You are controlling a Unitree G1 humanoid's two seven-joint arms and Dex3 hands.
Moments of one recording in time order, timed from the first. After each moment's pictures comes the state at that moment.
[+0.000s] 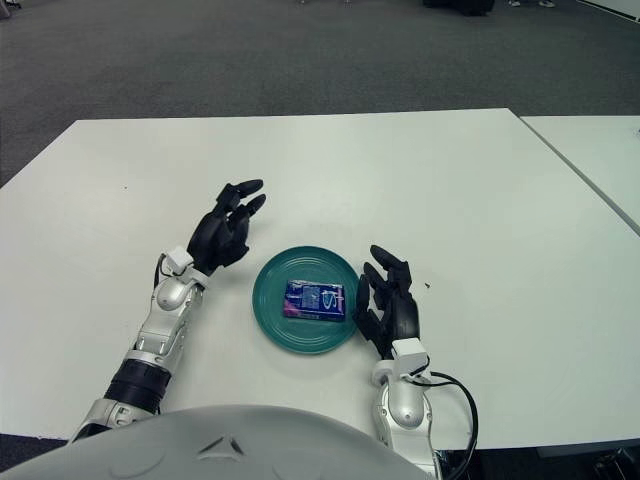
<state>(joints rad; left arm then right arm) -0.04 -0.03 -0.13 0.20 -0.10 -0.37 -0.22 0.58 0.08 0.07 -0.27 -0.09 -0.14 -0.14</state>
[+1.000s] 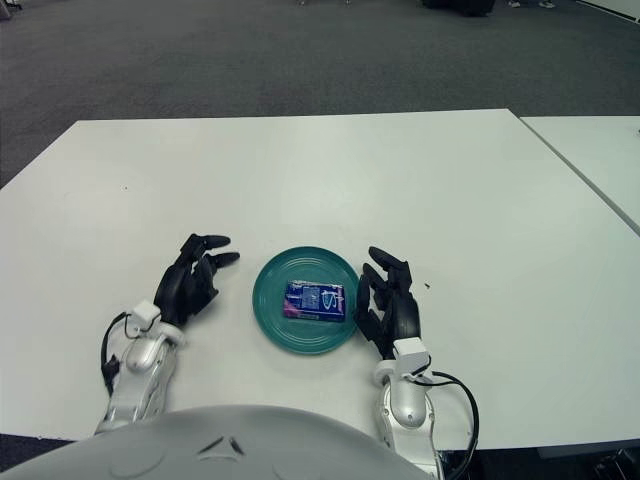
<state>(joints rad) 0.35 -0.01 -0.08 0.02 -0.04 -0.32 -0.18 0.58 0.08 0.06 -0.28 -0.09 -0.13 -0.12</state>
